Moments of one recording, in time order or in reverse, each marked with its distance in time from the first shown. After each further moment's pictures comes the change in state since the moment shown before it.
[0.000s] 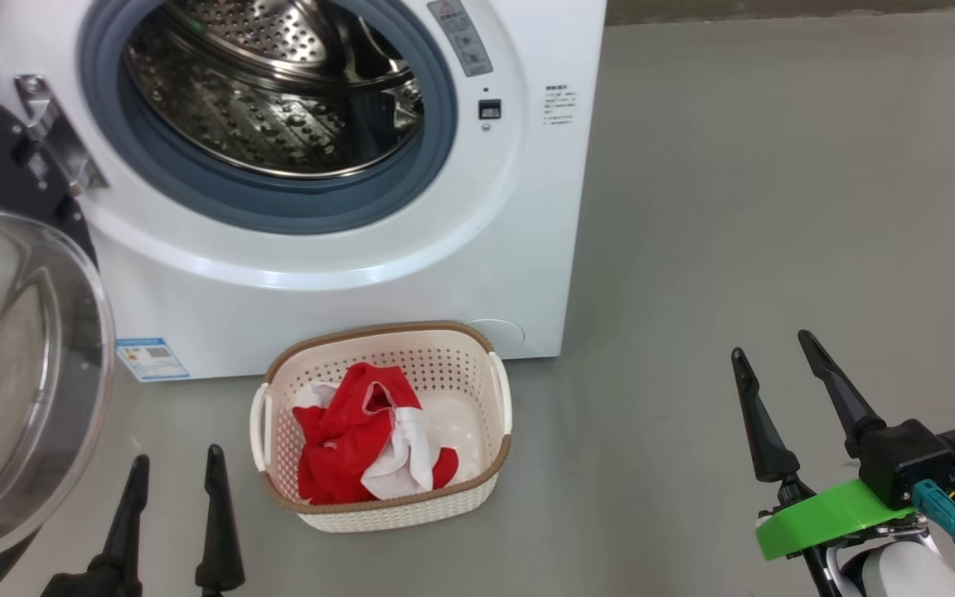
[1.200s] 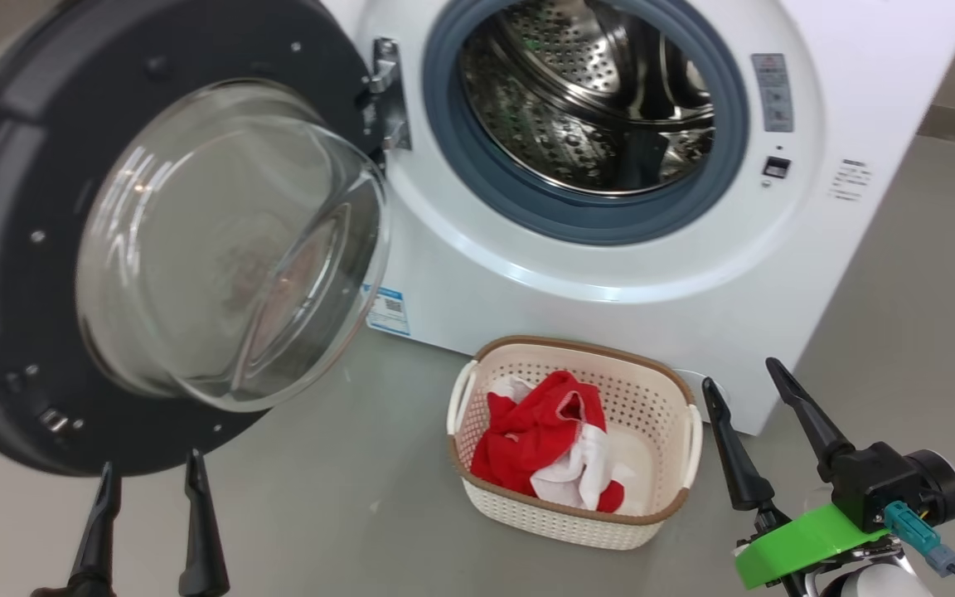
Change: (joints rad) left arm 0.060 0.034 -0.010 -0.161 0.063 0.100 0.081; right arm 0.033 0.001 0.056 0.005 0.011 0.000 0.000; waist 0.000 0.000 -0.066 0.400
